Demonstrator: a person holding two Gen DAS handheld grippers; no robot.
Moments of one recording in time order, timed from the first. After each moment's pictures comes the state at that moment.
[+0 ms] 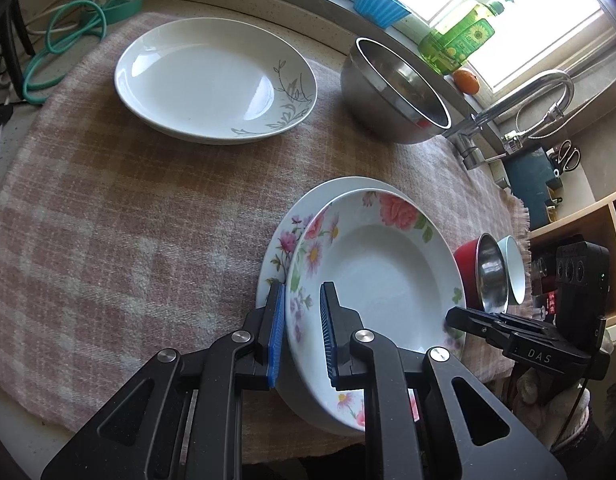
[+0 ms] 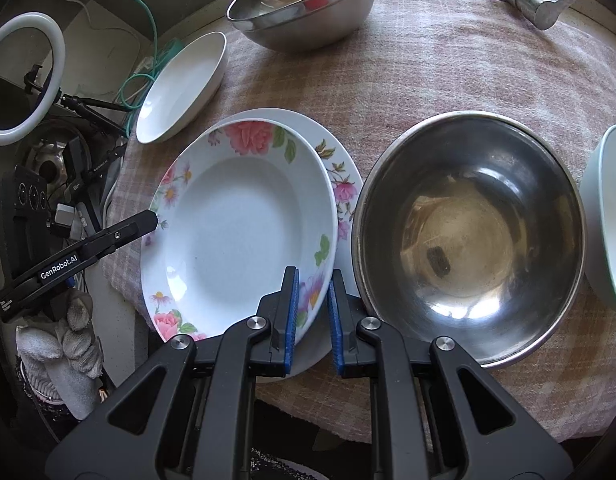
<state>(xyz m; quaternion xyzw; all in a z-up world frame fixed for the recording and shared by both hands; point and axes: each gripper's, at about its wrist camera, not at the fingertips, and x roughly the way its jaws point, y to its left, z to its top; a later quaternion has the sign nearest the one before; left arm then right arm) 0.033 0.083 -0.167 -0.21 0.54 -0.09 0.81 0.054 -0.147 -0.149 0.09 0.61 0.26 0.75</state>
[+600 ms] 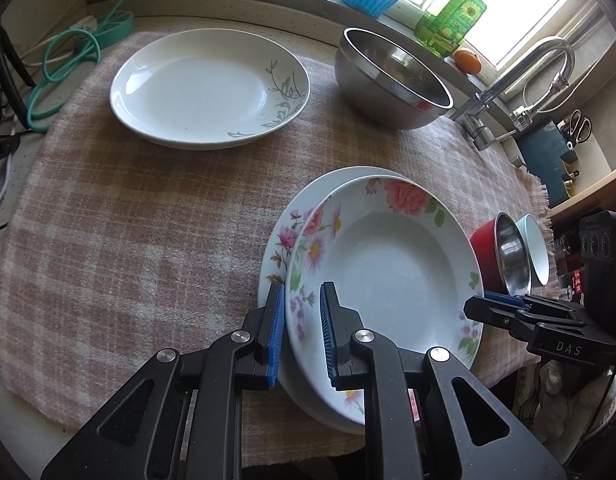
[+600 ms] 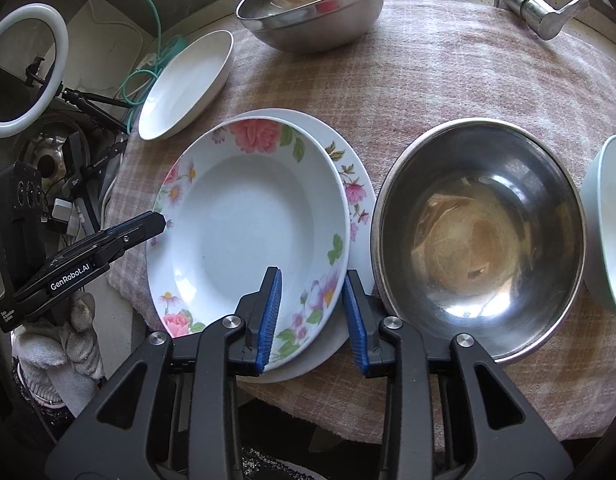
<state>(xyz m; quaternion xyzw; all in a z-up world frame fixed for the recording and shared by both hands) 0.032 0.070 -0.165 -0.15 0.55 -0.08 0.82 0.049 -0.140 -0.145 0.08 0.60 0.26 0.75</state>
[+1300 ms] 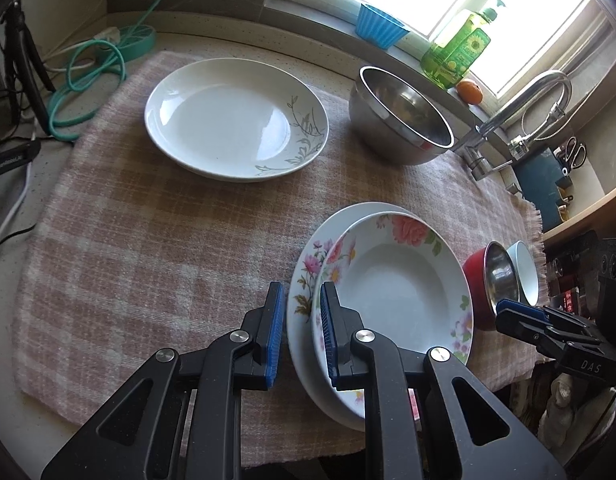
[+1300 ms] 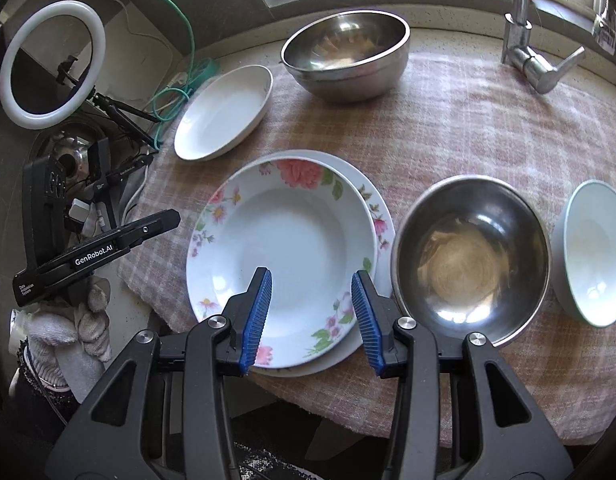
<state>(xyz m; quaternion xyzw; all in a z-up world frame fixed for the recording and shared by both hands) 0.029 0.097 -0.144 -0.18 0.52 -0.07 0.84 0.036 -0.140 -0.093 0.07 0.54 0.28 0.79</state>
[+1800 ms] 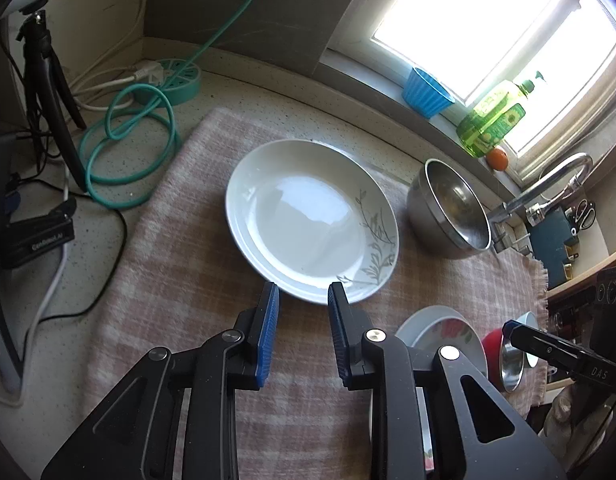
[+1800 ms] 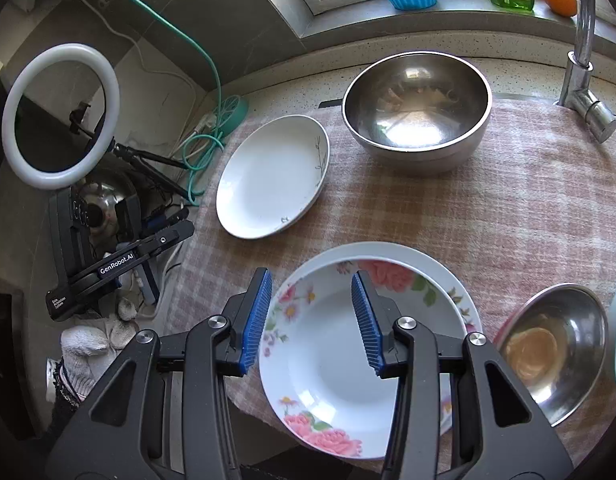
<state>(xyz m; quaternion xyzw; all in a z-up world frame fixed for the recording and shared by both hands) 0.082 0.189 -0.123 -0.20 0.48 -0.03 0.85 0.093 -0.081 -0.072 0.14 0.52 0.30 0.78</state>
